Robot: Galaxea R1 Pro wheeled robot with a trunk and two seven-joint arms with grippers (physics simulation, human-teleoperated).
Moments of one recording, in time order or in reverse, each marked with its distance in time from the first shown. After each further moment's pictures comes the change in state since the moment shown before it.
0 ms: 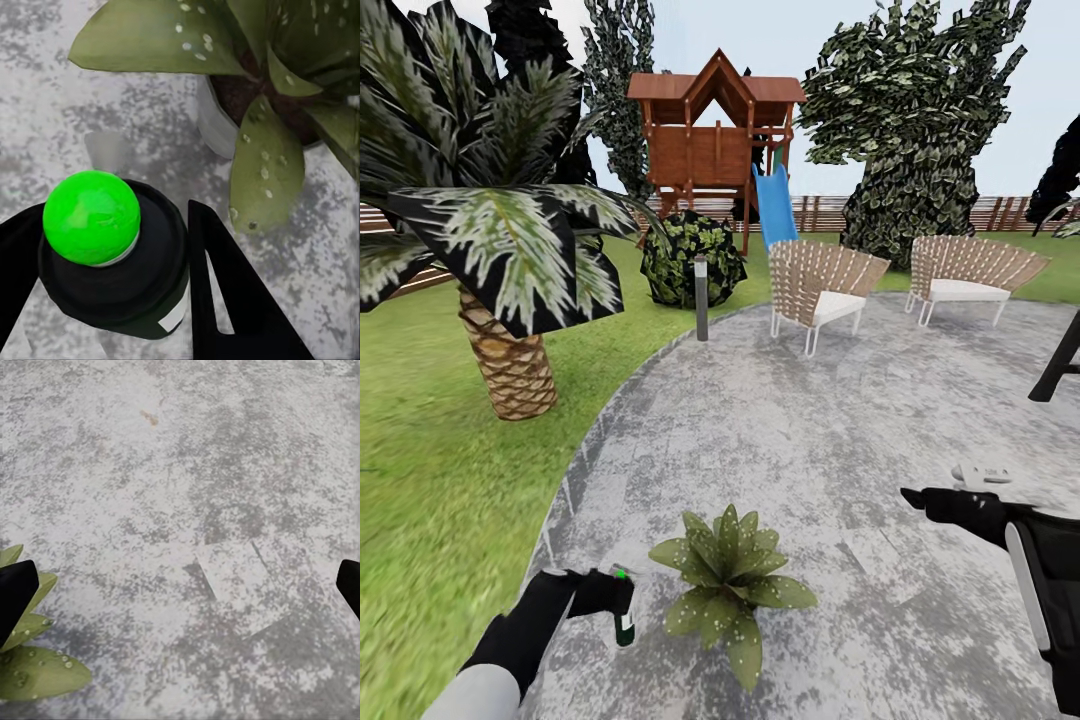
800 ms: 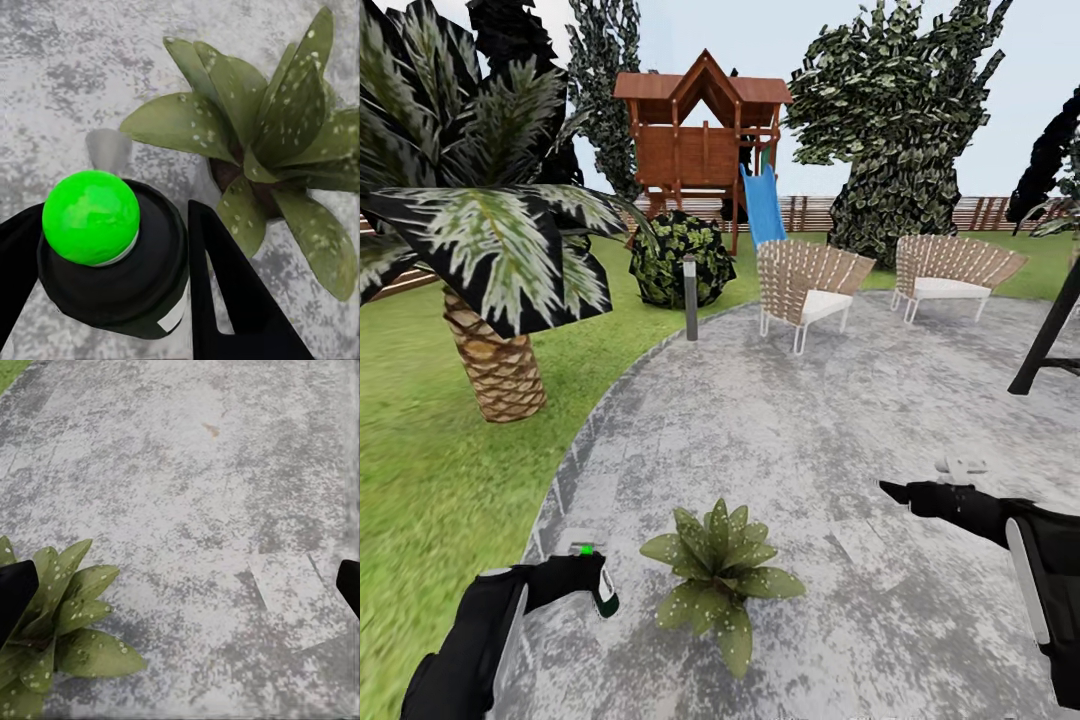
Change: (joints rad) left arm 0.195 -0.010 0.130 -0.558 0.150 0.266 -0.019; right arm -0.014 -0.001 -0.002 0.000 0.000 -0.024 0.213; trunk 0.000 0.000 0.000
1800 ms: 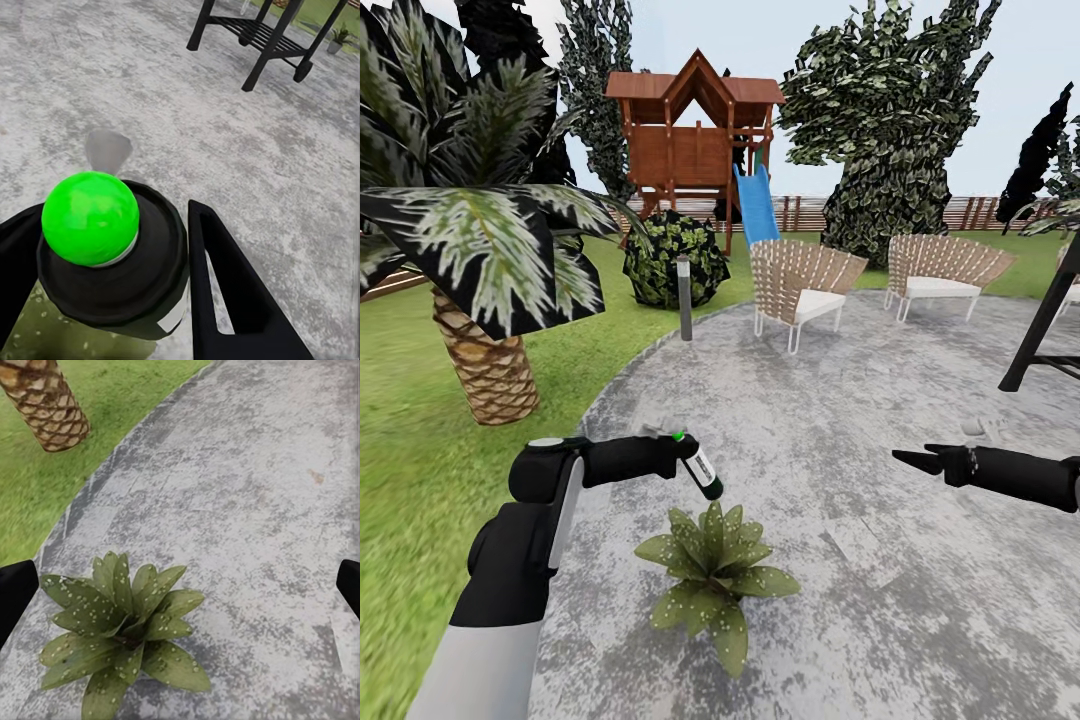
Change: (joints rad) left arm -0.282 -0.092 -0.278 -0.334 0.108 0.291 -0.288; right arm -0.117 -0.171 -0.051 0.002 -0.015 0.071 0.505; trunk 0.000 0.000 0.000
